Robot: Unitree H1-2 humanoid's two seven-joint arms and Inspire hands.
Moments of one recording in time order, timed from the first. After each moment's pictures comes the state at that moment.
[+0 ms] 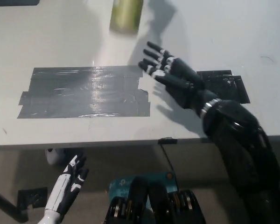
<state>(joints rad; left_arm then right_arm) 0.01 0.16 -0.04 0.09 0.16 -0.16 -0.05 -0.66 -0.06 0.11 0.10 0.48 0.47 0.11</state>
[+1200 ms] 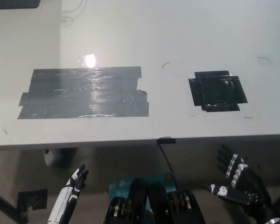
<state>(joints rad) 0.05 0.14 -0.05 0.15 0.14 -0.18 -0.05 0.00 -0.17 0.07 -0.05 0.30 0.19 0.14</state>
